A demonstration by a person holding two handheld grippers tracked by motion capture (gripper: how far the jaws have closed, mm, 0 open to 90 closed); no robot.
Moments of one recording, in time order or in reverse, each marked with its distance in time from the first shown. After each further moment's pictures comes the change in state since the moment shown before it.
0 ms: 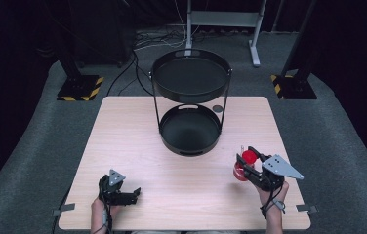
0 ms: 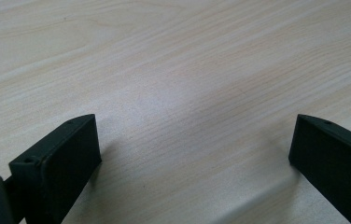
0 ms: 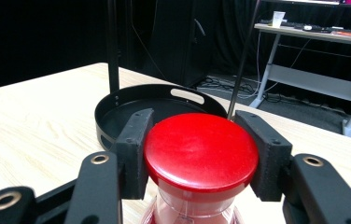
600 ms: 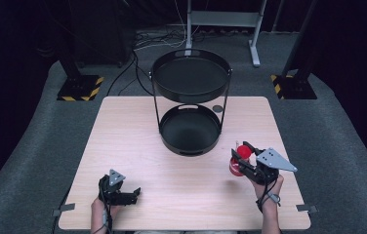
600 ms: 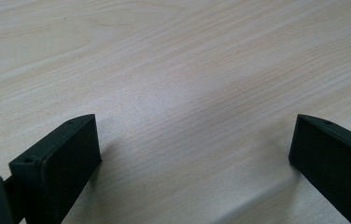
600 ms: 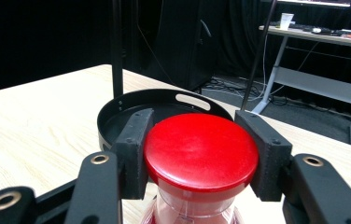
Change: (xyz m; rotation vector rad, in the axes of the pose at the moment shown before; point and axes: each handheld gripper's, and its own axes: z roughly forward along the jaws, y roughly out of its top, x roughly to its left) left arm 0.000 0.000 0.000 0.000 0.000 0.000; right arm 0.002 0.010 0.019 0.002 0.025 -0.012
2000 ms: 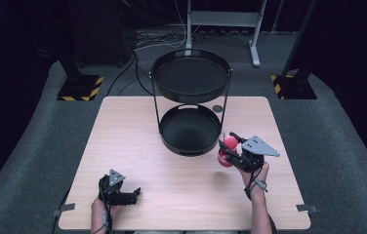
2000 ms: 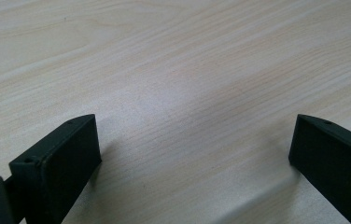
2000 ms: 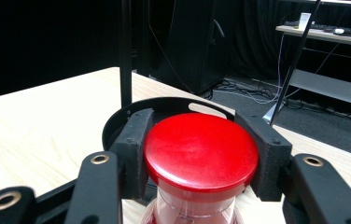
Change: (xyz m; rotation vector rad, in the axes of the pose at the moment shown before) left arm 0.000 0.000 0.000 0.000 0.000 0.000; right arm 0.006 0.012 0.044 0.009 0.048 -0.008
